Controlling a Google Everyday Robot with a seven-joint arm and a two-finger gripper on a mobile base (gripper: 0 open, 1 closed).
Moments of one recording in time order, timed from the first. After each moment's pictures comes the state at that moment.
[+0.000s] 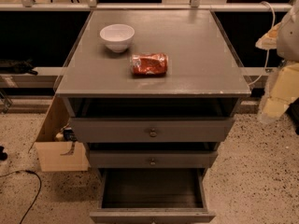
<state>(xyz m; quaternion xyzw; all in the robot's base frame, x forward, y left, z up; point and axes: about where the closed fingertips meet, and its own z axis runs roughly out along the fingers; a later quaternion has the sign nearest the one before) 0.438 -0.217 0.976 -0.60 0.78 -0.03 0.16</state>
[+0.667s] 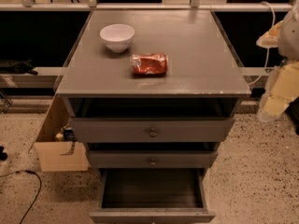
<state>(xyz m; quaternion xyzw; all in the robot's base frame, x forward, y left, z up) 0.440 -0.217 0.978 -0.60 0.78 -0.03 0.17</state>
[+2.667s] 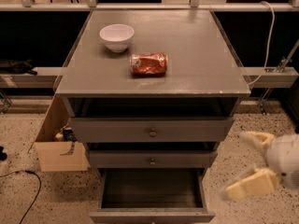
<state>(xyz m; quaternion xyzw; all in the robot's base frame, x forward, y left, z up) 0.360 -0.187 0.815 -0.41 0.81 0.24 0.34</state>
